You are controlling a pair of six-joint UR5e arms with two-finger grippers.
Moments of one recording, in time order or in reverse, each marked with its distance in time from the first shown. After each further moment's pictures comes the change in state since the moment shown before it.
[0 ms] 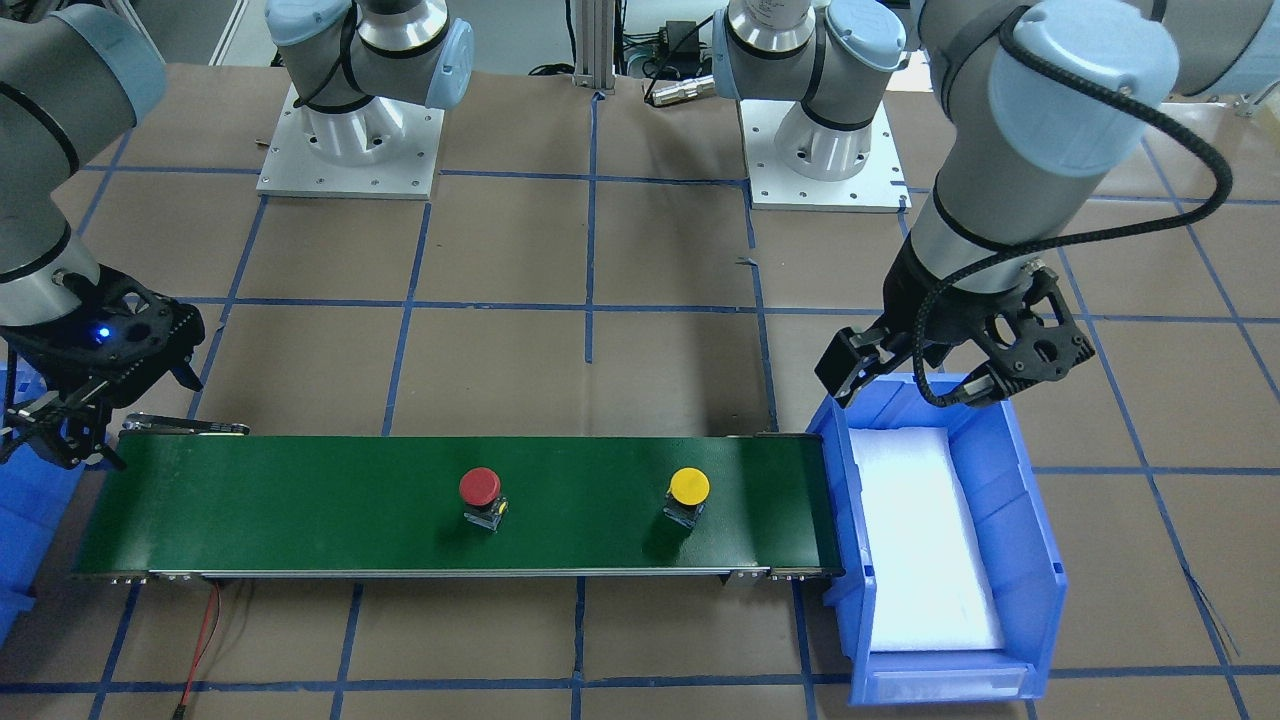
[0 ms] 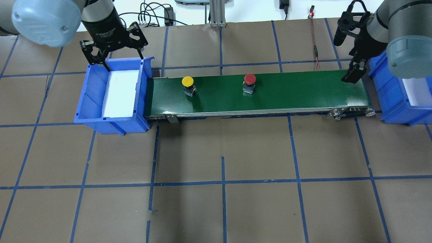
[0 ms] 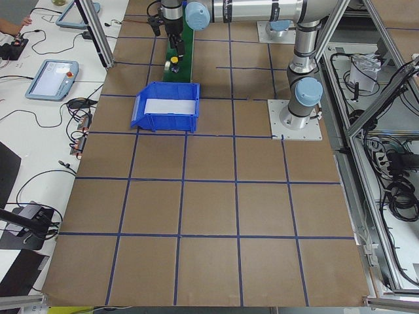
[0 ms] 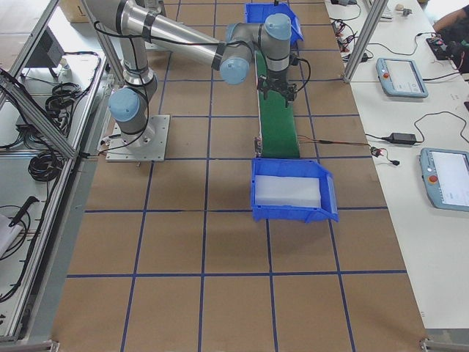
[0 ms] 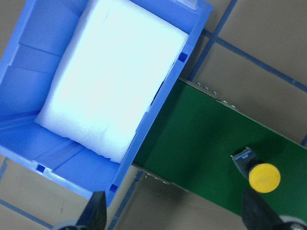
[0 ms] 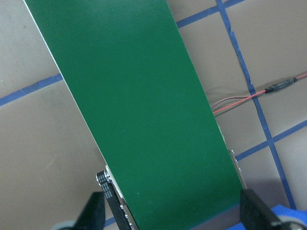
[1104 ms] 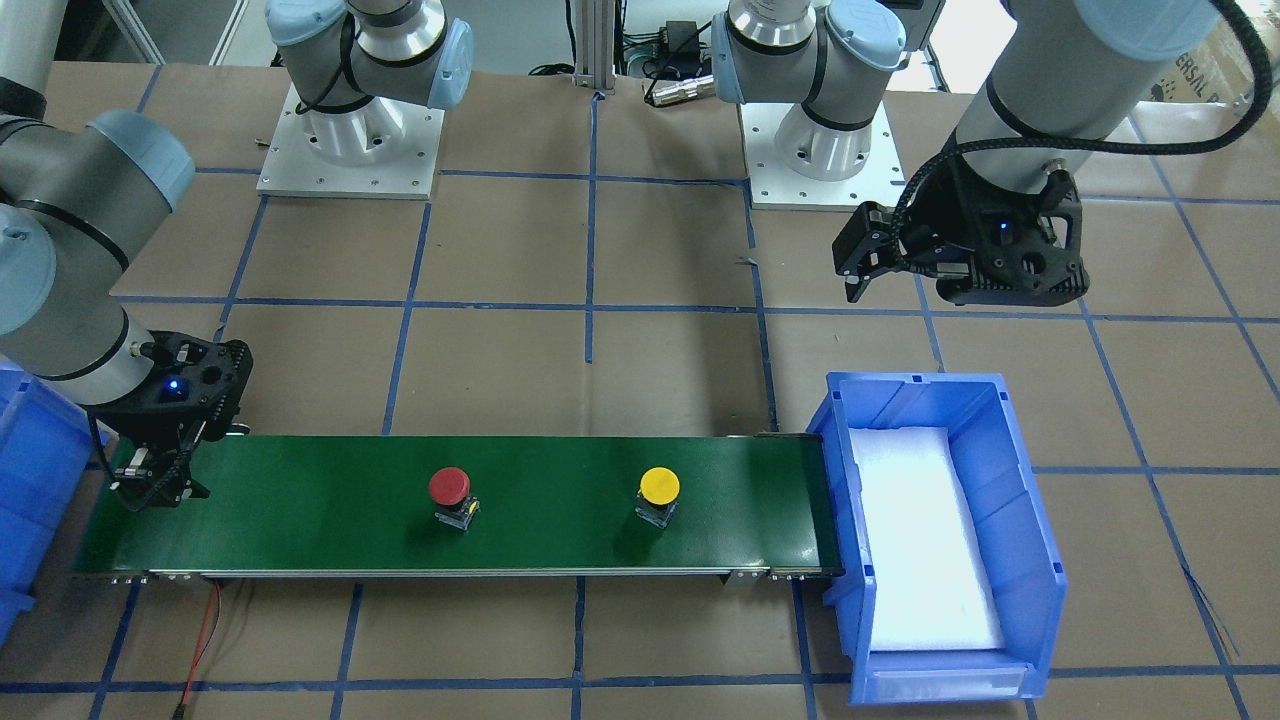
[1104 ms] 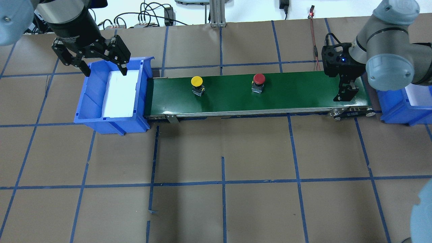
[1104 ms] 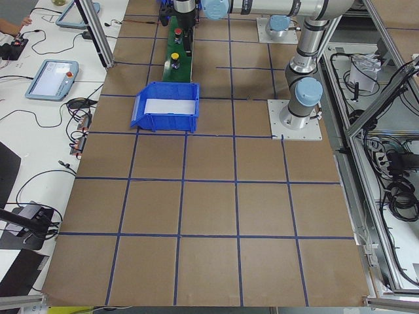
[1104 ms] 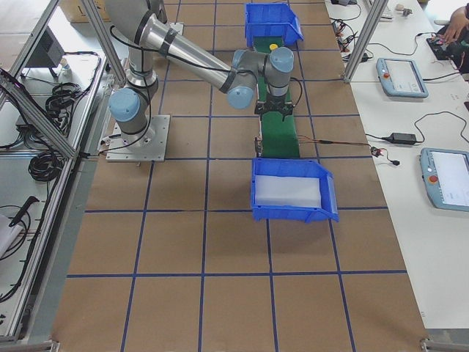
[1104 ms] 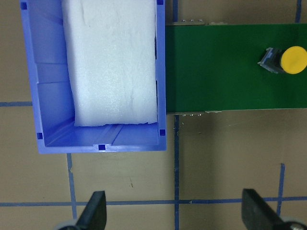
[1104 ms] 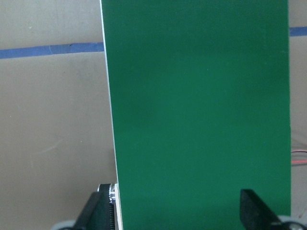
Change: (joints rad) left arm 0.038 0.092 -0.013 -0.151 -0.041 0.435; right arm 0.000 0.127 0.037 -0.023 0.015 -0.294
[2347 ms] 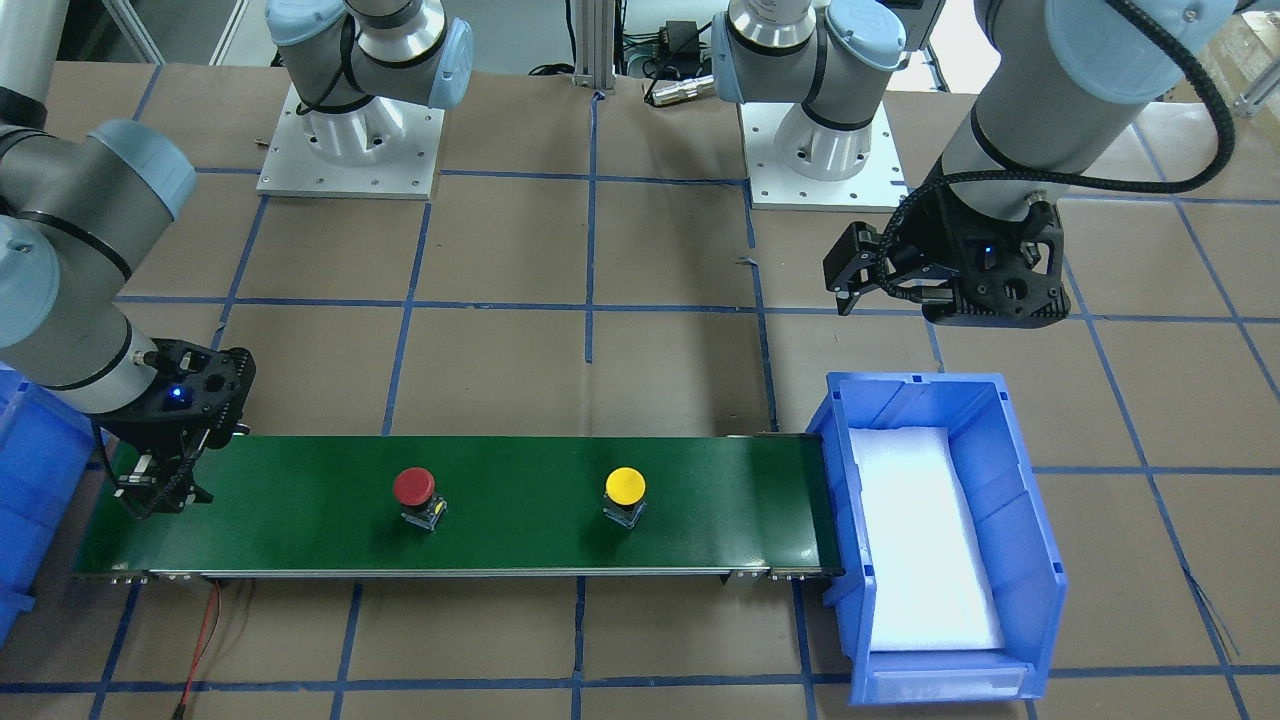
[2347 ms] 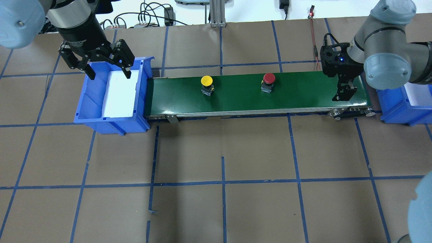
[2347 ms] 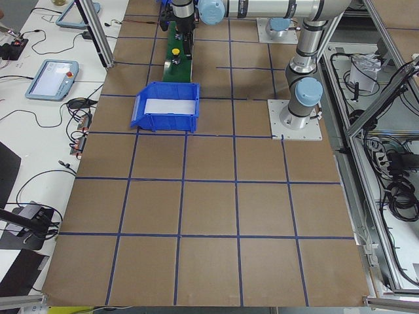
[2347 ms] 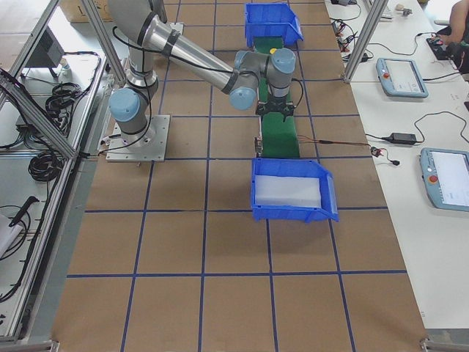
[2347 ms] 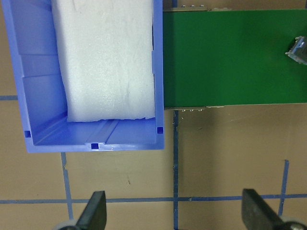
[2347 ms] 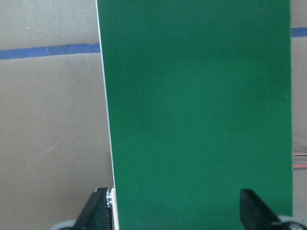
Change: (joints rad) left arm -0.006 -0.013 -0.015 0.012 0.001 -0.011; right arm 0.005 0.011 -0.005 0.001 0.001 0.001
